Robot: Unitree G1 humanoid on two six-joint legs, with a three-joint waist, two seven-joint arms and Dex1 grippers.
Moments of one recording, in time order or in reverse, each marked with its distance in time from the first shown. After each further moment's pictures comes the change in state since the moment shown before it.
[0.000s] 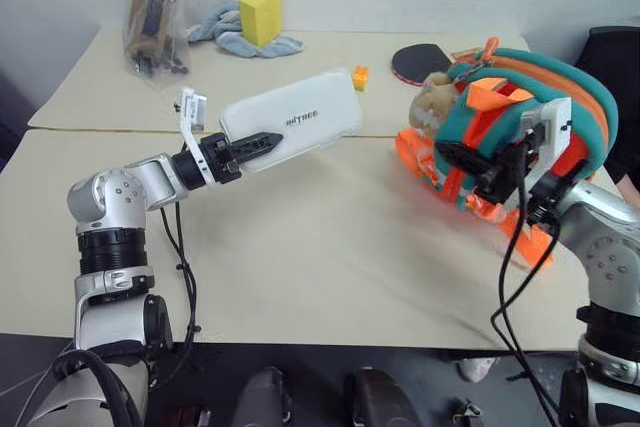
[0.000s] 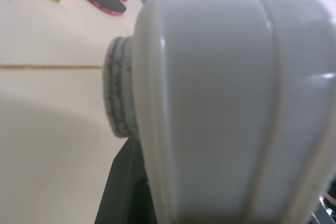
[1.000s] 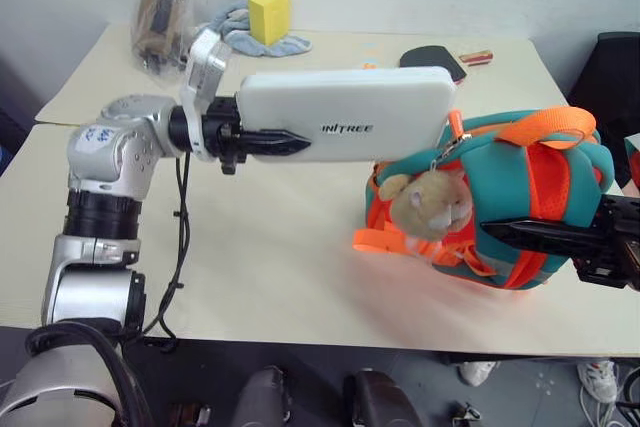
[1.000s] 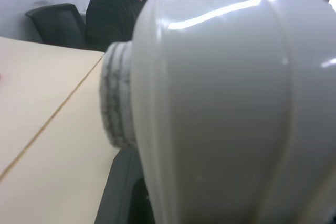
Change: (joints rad) left arm -0.214 0.151 -0.365 0.073 0.195 -0.520 -0.656; right arm 0.352 -0.473 -0.384 -0.144 0.659 0.213 0.169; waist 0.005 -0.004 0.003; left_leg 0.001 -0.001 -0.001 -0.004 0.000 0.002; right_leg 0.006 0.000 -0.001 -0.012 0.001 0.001
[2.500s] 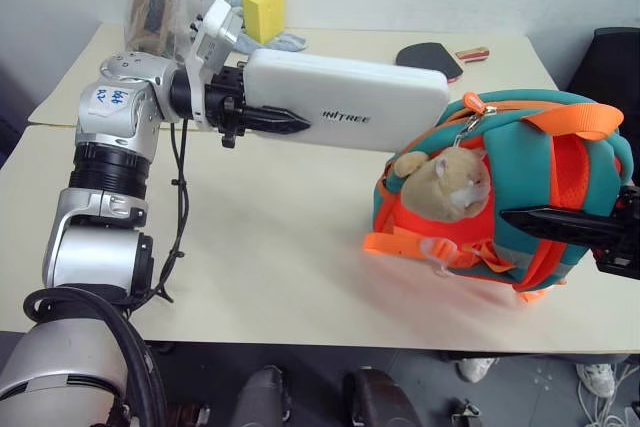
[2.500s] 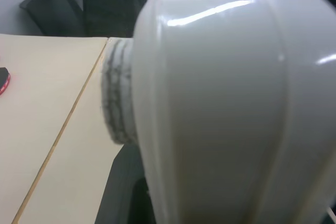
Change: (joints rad) left arm -0.120 -0.022 -0.108 0.214 0.114 -0.160 -0.100; right arm 0.059 -0.039 -0.052 0.050 -0.035 0.000 0.009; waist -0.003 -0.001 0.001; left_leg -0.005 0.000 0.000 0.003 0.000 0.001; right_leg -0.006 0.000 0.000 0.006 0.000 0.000
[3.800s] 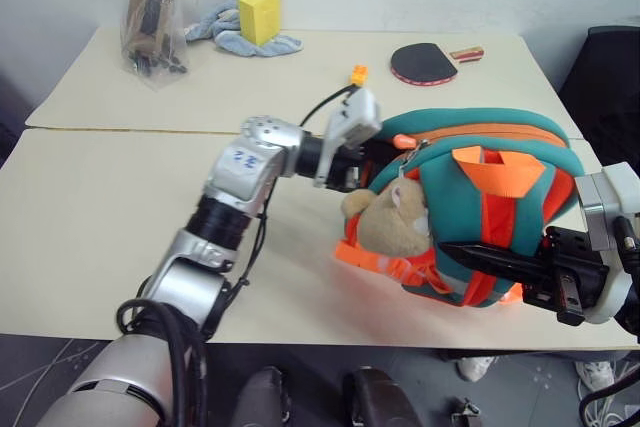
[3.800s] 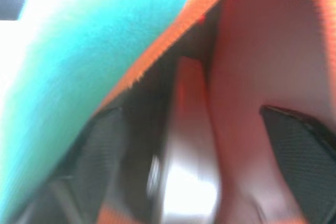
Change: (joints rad) left arm 0.156 -0.232 -0.040 -0.319 0.139 0.116 0.264; right arm 0.134 0.202 0.148 -0.304 -0.009 -0.240 -0.207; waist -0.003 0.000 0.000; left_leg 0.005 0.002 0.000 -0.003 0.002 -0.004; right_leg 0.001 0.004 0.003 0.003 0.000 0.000
